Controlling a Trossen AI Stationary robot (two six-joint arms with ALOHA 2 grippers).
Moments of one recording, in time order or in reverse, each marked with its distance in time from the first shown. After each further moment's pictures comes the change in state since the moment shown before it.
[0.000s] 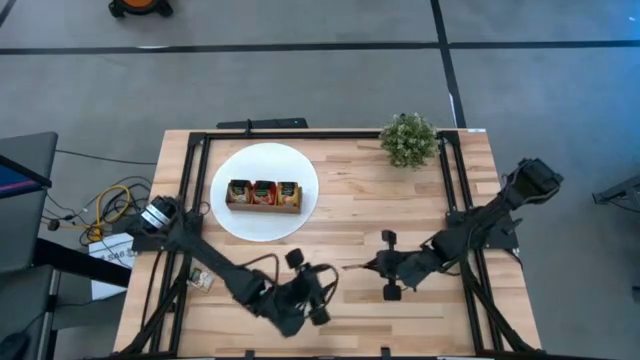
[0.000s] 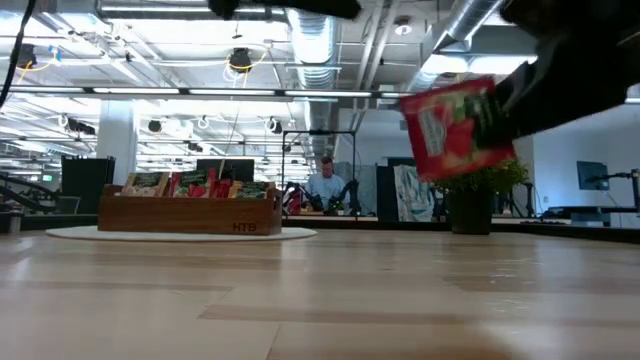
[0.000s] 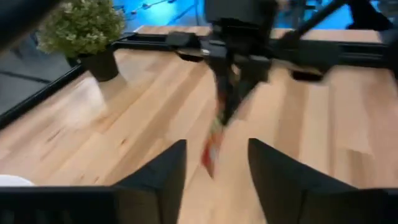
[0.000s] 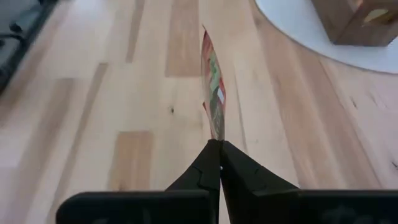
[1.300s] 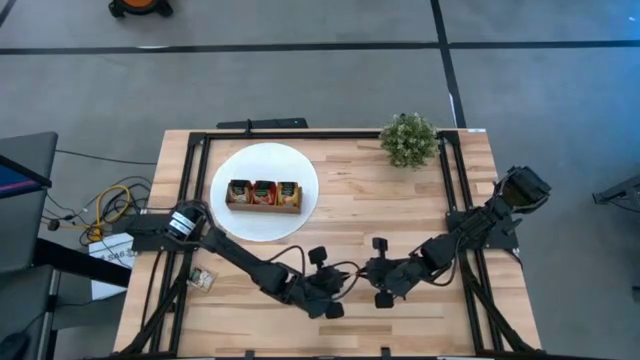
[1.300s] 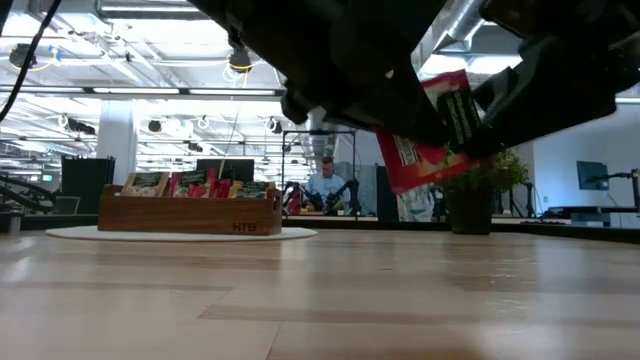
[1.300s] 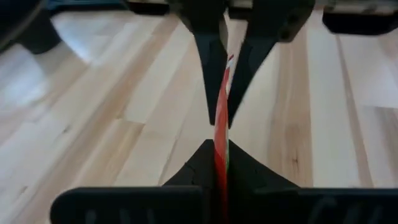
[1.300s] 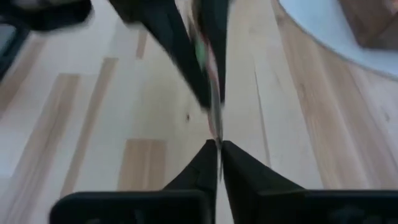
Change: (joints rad) left arm 0.126 0.186 -0.001 0.205 0.265 0.126; right arm -0.004 0.153 0.107 0.006 -0.017 -0.028
